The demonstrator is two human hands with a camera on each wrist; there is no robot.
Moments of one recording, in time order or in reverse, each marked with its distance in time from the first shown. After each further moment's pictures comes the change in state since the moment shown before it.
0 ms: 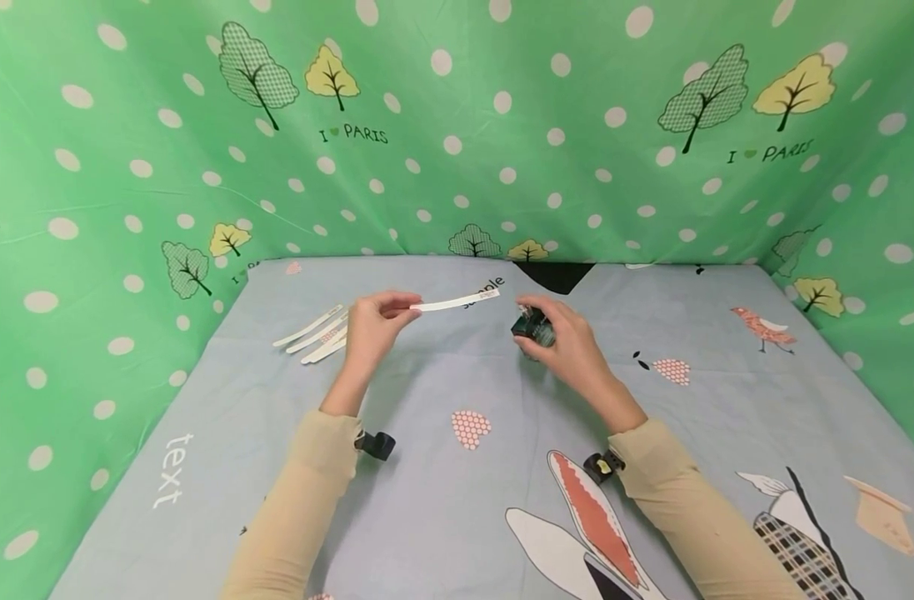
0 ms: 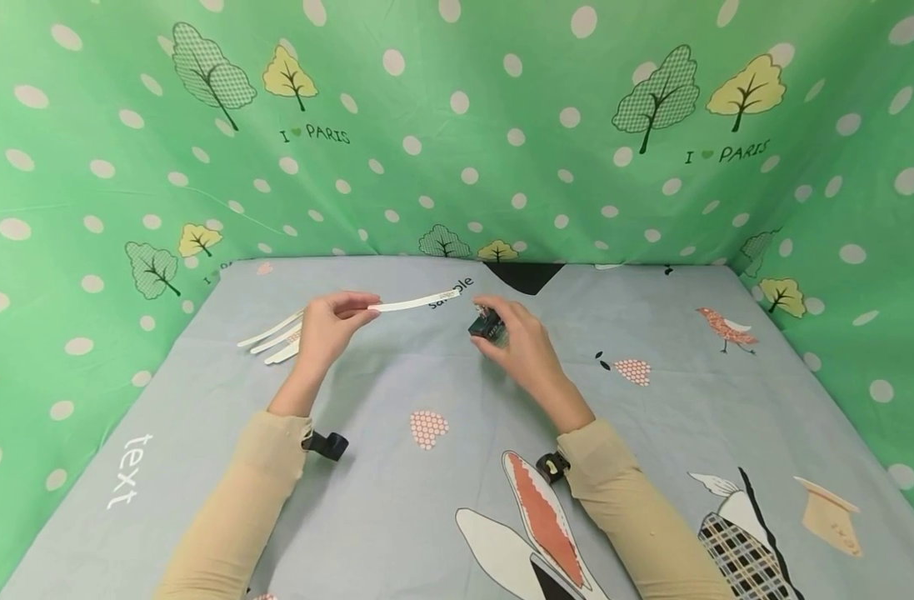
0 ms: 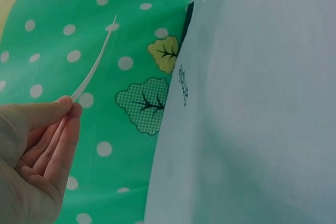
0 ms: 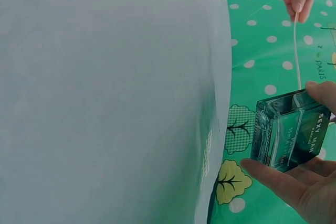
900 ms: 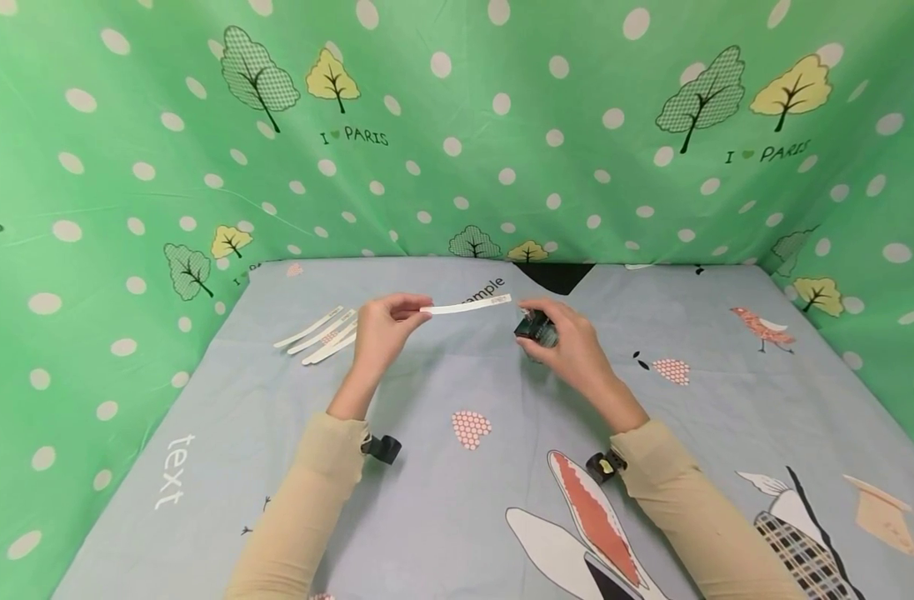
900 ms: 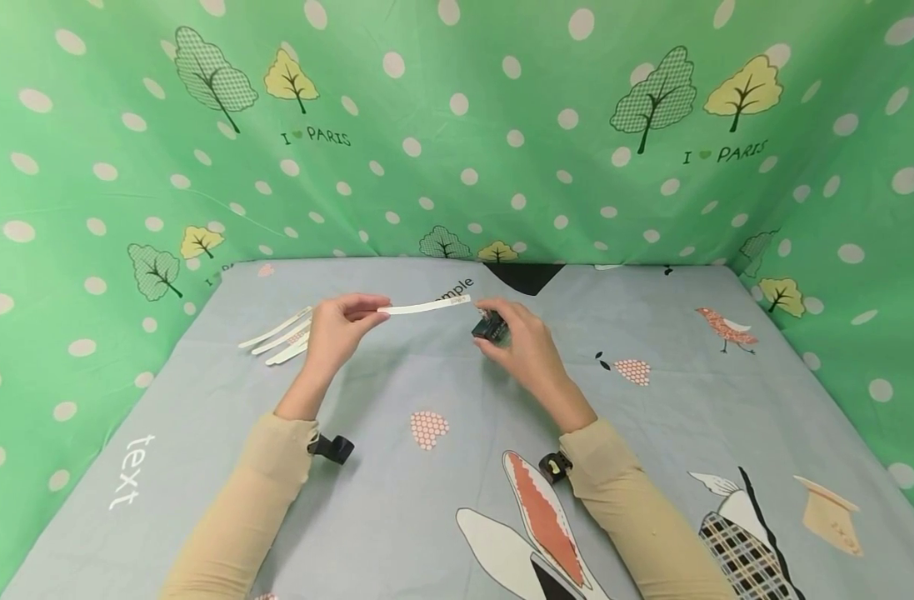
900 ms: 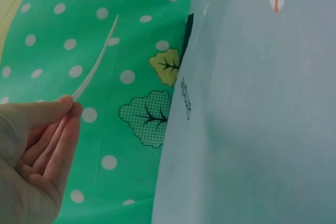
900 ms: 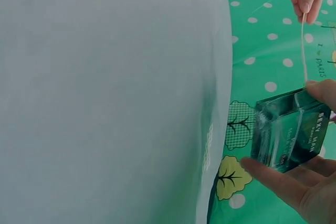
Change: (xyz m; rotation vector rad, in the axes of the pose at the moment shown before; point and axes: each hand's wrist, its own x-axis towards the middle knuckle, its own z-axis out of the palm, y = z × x) left_hand -0.007 0.010 0.010 0.026 -0.007 0.074; right_hand -0.003 0.002 -0.003 -0.003 0.025 -0.013
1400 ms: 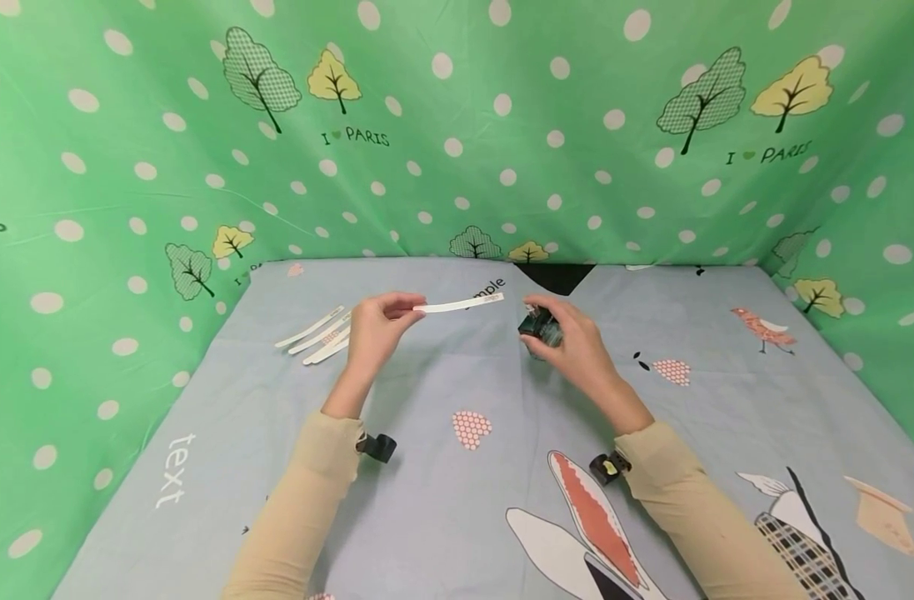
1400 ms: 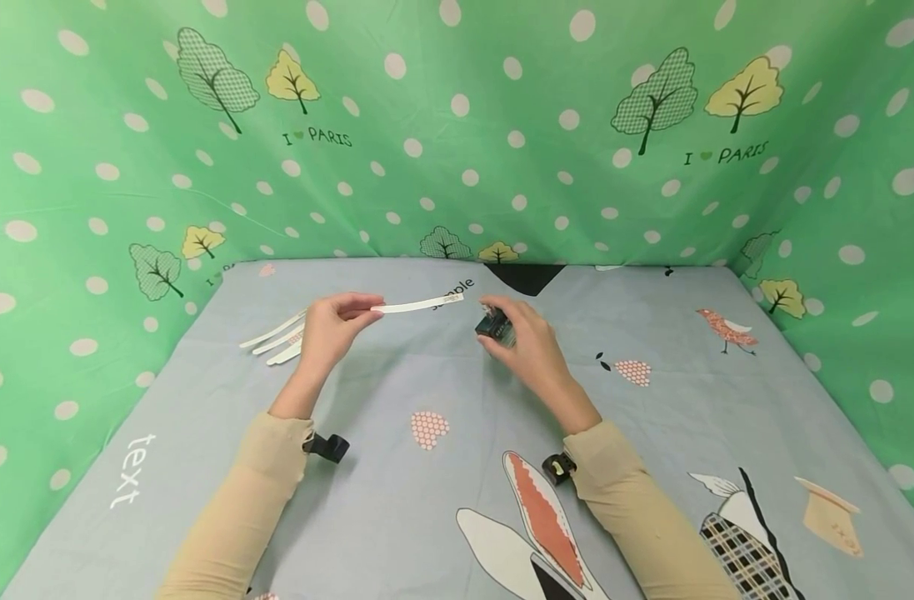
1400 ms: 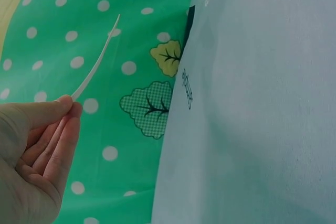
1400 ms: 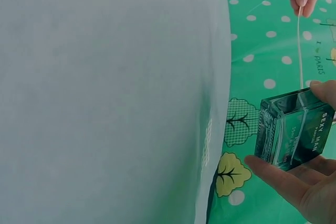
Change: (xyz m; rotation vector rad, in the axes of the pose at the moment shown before) left_hand 0.002 -0.006 -0.008 0.021 0.013 -0.008; right_hand -0.002 0.003 -0.003 0.007 0.012 -0.002
